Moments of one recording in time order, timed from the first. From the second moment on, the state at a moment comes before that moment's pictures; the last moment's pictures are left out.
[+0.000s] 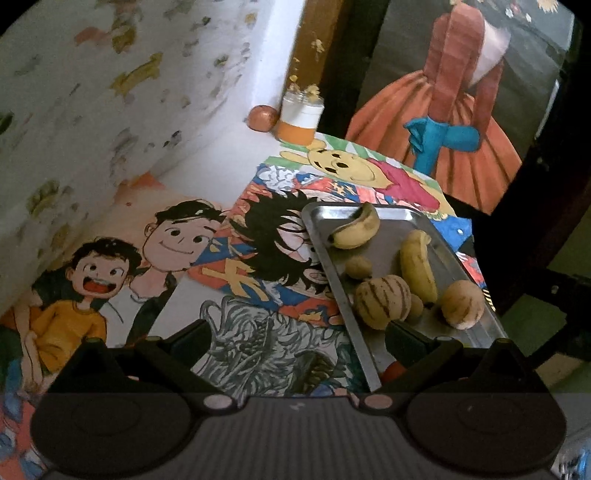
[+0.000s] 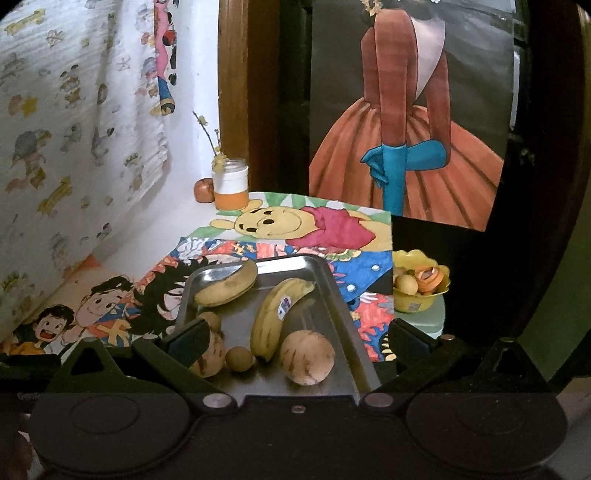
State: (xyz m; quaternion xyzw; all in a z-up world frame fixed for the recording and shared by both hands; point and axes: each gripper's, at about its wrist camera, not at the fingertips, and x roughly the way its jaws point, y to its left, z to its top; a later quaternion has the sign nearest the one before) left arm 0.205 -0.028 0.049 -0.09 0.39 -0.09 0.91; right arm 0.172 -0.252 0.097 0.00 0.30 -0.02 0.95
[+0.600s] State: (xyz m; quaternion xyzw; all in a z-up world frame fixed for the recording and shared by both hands) left arm 0.149 -0.028 0.028 -0.08 0.32 -0.01 0.94; right arm 0.133 -0.257 0.067 0.00 0.22 0.05 0.97
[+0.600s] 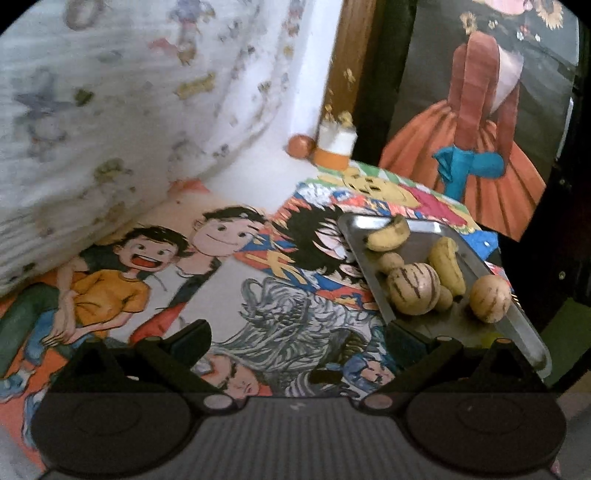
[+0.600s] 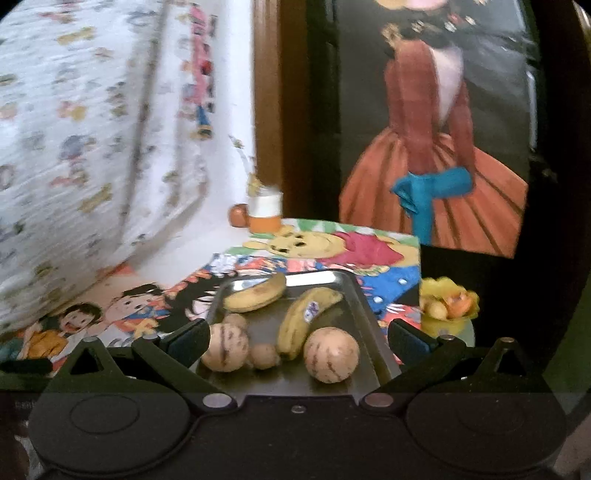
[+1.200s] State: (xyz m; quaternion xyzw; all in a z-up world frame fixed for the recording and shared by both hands) left arm 0.043 -0.067 0.048 -0.07 0.26 0.04 0.96; right arm 0.041 -0.296 0.069 0.02 0.18 0.10 0.98
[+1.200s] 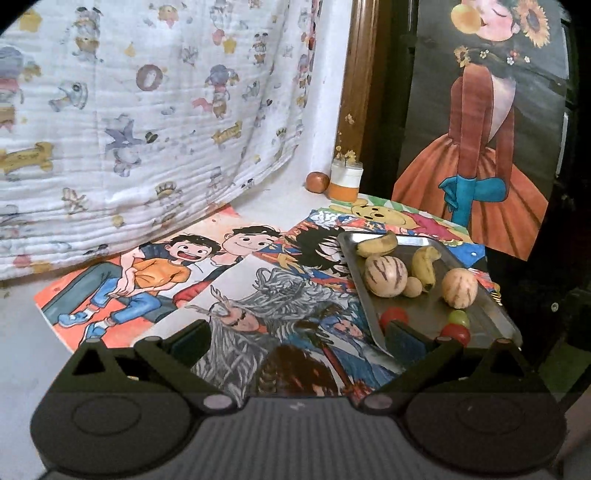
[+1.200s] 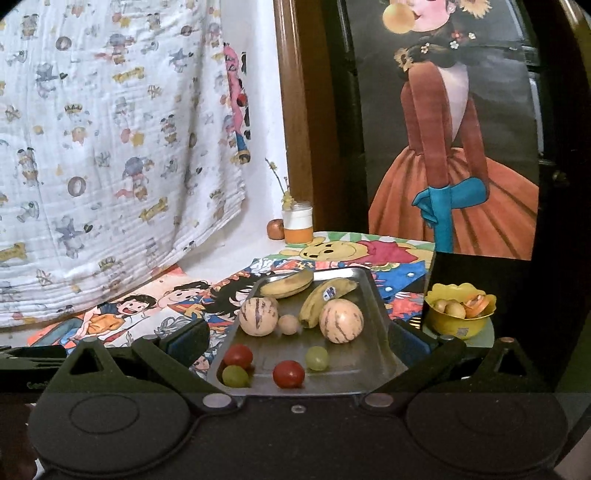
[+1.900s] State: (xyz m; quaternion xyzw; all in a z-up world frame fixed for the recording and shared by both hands) left arm -0.012 -0.061 0.040 -0.05 0.24 0.04 0.97; right arm -0.009 -0.289 0.046 0.01 0.18 0.09 0.98
